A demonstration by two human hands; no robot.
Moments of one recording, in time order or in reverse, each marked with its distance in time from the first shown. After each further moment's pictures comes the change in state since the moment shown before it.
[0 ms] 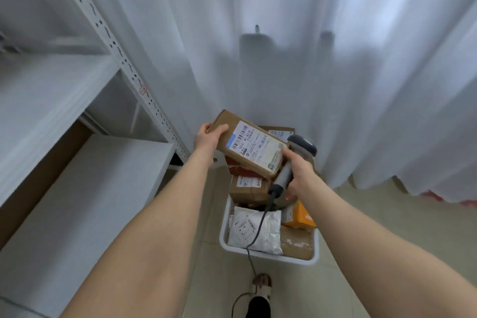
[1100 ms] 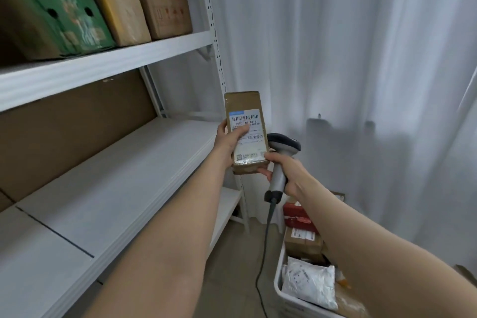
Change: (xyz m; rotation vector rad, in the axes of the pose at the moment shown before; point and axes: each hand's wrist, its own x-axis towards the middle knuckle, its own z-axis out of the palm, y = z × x) left_hand -0.225 0.123 -0.239 -0.455 -0.083 0.296; right_hand -0.285 0.059 0.161 -0.172 -0.627 -0.246
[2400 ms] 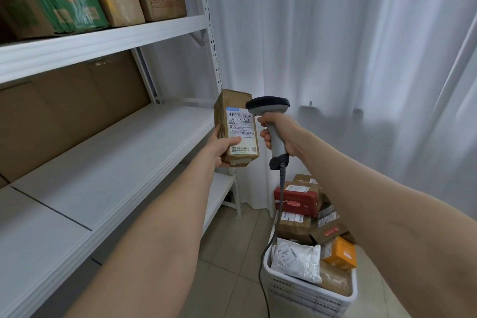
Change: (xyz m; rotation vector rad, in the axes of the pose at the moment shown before) left_hand -0.023 -0.041 -0.027 0.258 -0.028 -0.138; right_hand -0.059 -0.056 0.026 -0.419 -0.037 -0.052
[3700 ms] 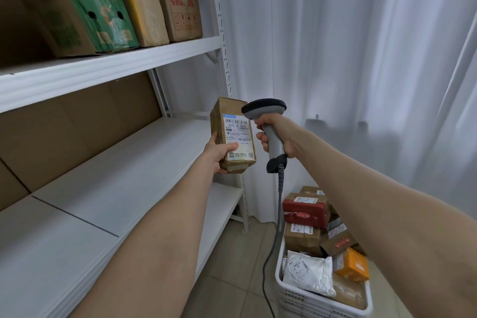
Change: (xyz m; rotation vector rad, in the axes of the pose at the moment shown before) left_hand -0.035 0.022 -0.059 0.016 0.034 0.040; right_hand -0.025 -0.018 0.066 0.024 -0.085 0.038
